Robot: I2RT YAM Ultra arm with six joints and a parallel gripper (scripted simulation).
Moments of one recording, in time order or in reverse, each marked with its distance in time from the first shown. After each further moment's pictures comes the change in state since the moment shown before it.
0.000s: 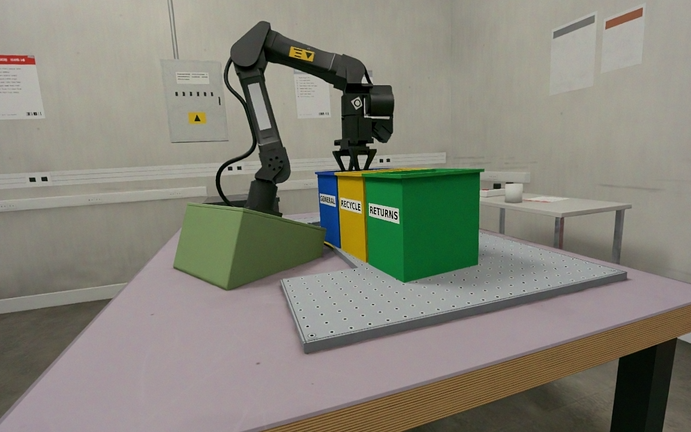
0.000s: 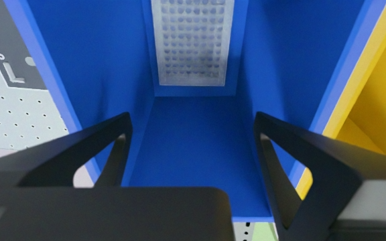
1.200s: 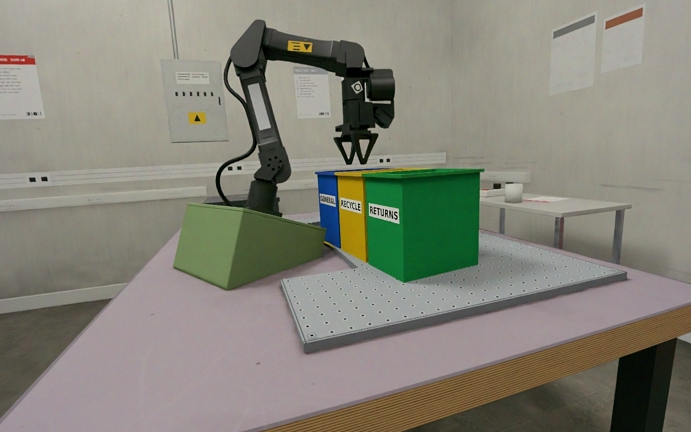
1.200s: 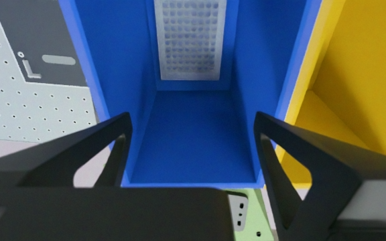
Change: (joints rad) arm -0.051 0.003 0.144 -0.136 -0.010 -0.046
